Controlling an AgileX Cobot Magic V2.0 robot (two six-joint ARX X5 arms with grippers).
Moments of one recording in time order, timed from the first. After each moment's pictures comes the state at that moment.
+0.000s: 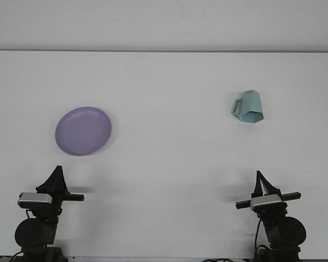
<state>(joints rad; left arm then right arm) -0.03 0.00 0.03 0.17 -0.02 0.04 -0.01 0.00 0.02 -0.05 -0.11 -0.25</state>
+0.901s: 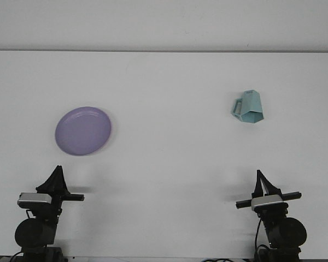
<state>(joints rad) -0.03 0.00 0.03 0.17 -0.02 0.00 -0.01 0.00 0.02 -0.02 -0.11 -0.22</state>
